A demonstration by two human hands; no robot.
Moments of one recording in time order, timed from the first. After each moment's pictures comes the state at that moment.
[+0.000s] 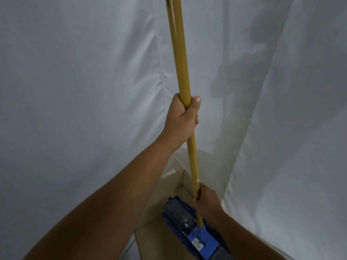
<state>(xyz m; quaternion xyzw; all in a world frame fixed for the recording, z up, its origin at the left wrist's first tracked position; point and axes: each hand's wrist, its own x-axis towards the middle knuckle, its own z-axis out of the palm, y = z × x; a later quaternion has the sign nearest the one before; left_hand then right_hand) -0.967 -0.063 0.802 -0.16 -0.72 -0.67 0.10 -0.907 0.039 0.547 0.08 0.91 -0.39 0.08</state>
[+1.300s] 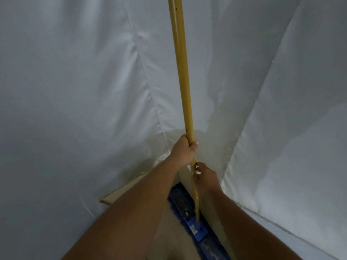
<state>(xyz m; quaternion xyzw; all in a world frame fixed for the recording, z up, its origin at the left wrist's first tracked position) -1.082 -0.008 0.572 -0.02 -0.87 -0.45 -0.18 -1.013 0.082 0.463 0.14 0.88 -0.45 0.06</state>
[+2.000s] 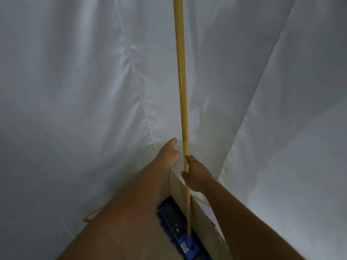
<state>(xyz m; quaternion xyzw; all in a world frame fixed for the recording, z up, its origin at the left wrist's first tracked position) -1.142 -0.015 0.560 -0.01 -0.88 -0.43 -0.20 -1.082 0.097 0.511 0.03 0.94 -0.32 0.13</state>
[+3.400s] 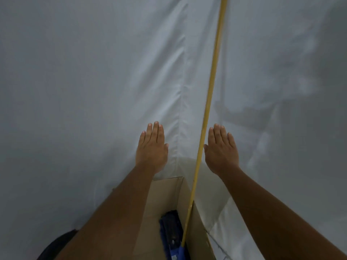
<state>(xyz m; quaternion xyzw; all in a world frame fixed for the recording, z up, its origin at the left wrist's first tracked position) -0.933 -0.111 0.691 0.04 -0.98 -0.04 0.21 -0.976 0.106 0.698 -0.14 0.97 0.02 -0.18</state>
